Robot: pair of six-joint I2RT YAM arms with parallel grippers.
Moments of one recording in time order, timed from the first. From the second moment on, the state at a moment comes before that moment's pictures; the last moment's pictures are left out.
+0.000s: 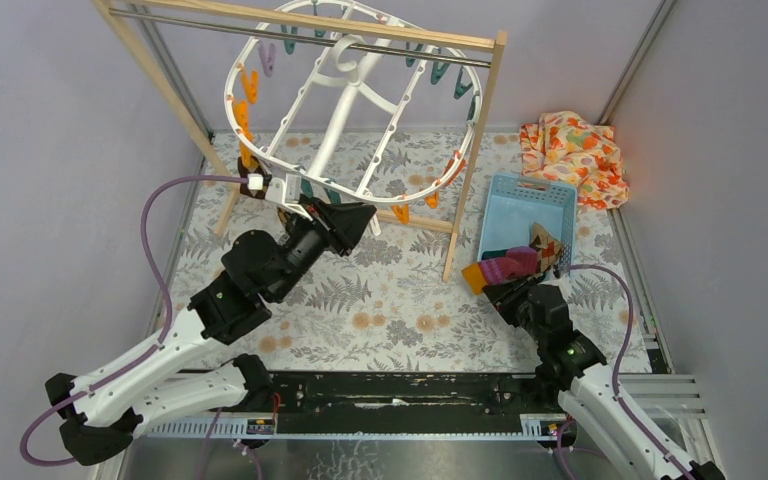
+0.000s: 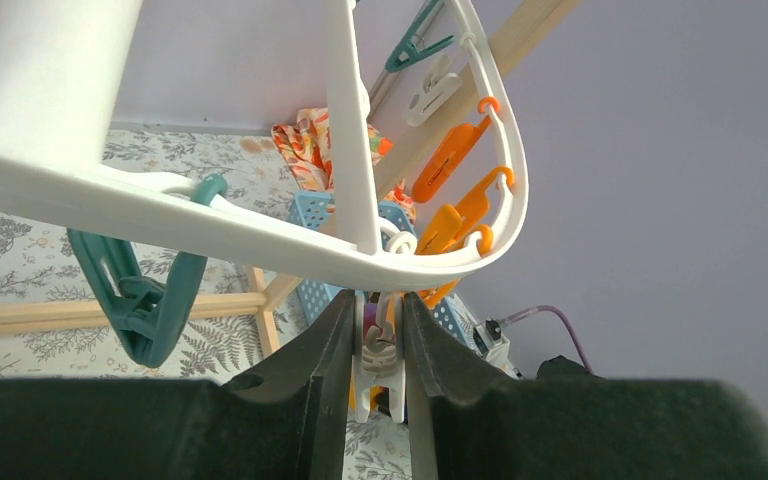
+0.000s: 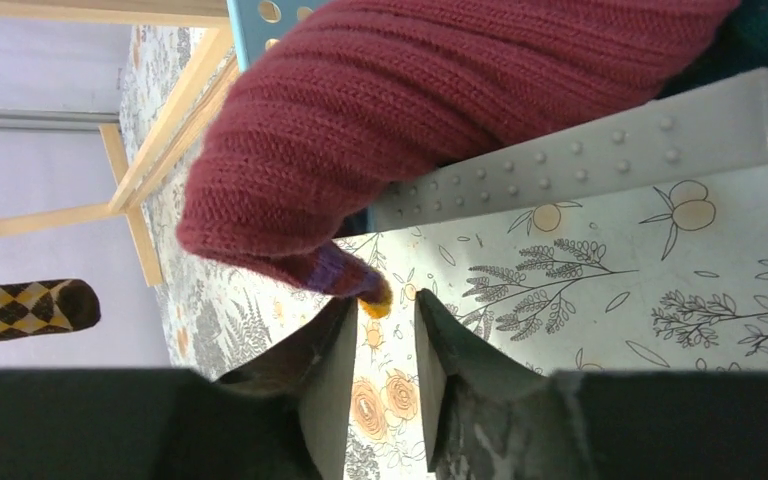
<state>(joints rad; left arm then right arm) -0.93 0.83 0.93 0.02 -0.29 -0.53 0.41 0.42 0.11 -0.23 0.12 1.16</state>
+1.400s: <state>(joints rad) -0.93 0.86 0.93 0.03 -0.27 -0.53 0.41 0.78 0.12 0.28 0.00 0.92</state>
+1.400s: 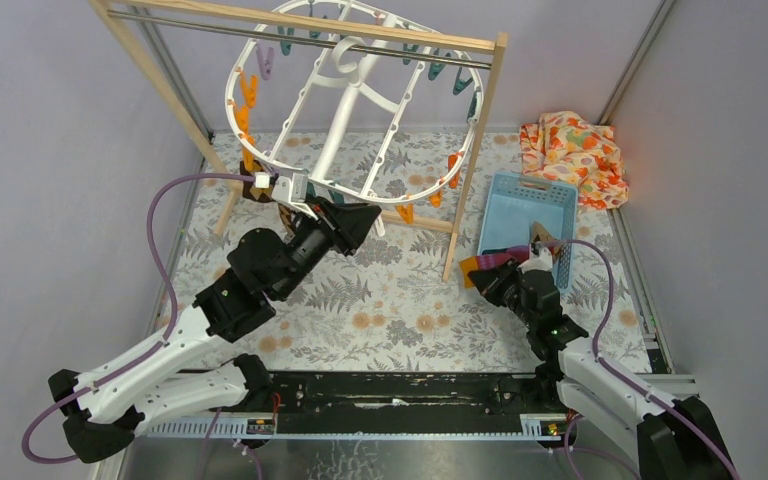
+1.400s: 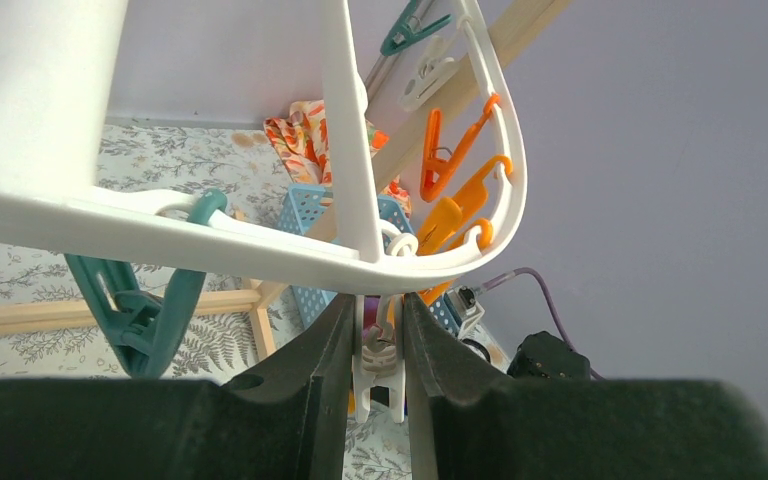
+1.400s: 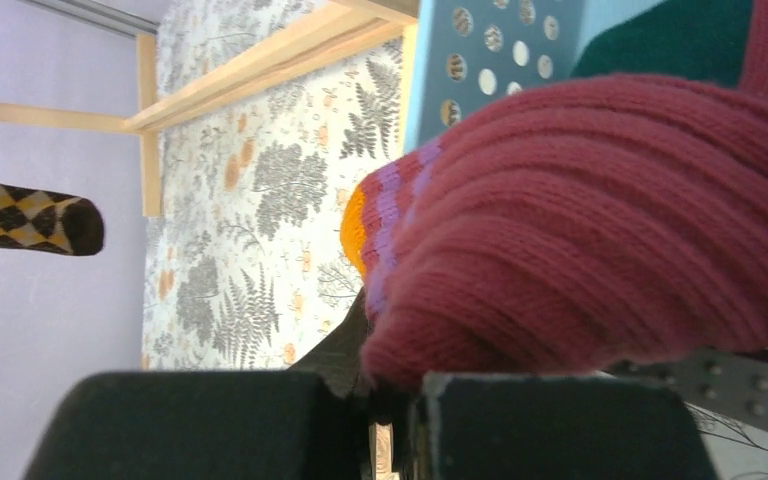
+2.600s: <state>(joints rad) -0.93 1.01 1.06 0.09 -0.16 -0.66 0.44 0.60 0.55 0.34 -0.48 0.86</state>
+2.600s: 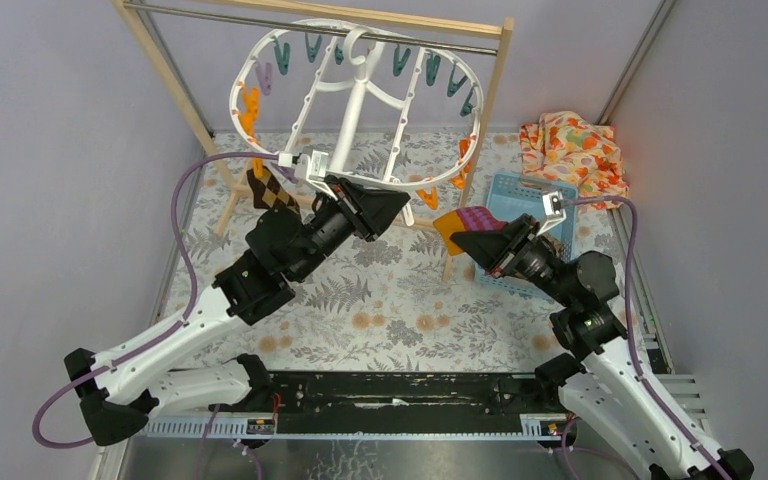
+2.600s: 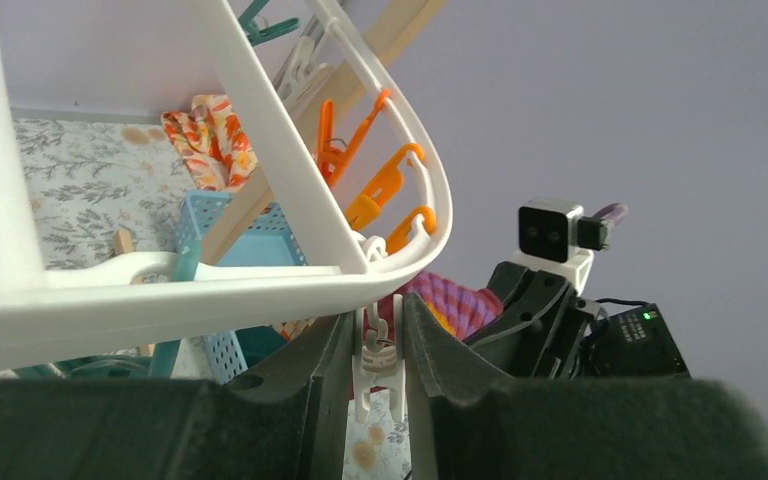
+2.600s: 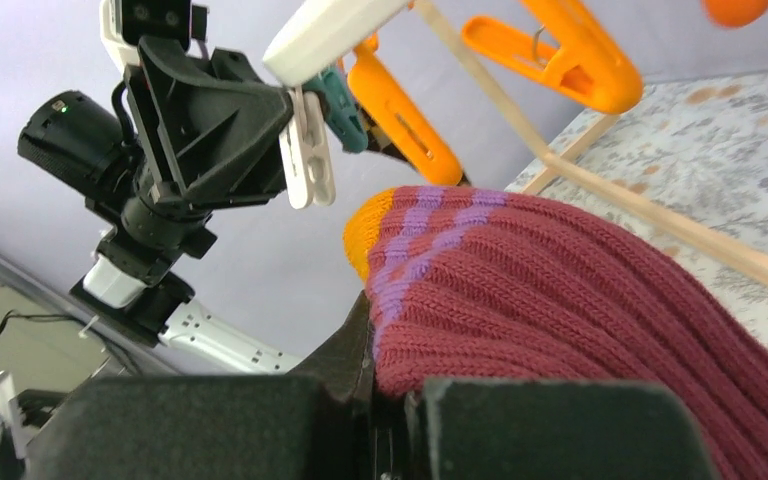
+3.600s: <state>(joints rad) -0.93 0.99 1.05 0.16 -0.16 -0.66 0.80 0.77 0.67 0.45 -0.35 0.75</state>
